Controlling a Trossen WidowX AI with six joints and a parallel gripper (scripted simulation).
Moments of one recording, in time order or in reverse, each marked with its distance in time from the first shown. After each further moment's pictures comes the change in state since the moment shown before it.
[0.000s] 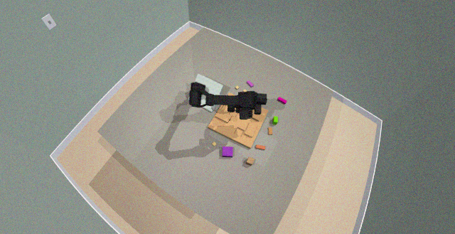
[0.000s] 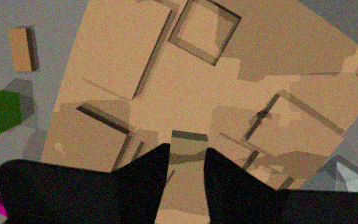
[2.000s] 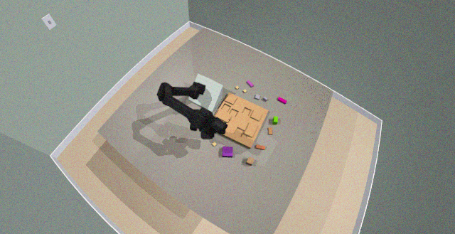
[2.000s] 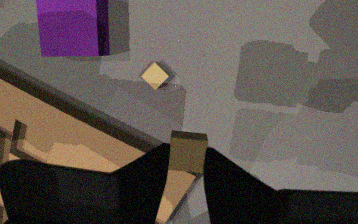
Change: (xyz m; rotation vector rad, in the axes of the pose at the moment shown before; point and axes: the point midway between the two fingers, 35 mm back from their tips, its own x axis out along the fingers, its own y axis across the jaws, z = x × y) arm -0.006 -0.186 0.138 0.003 -0.036 -0.014
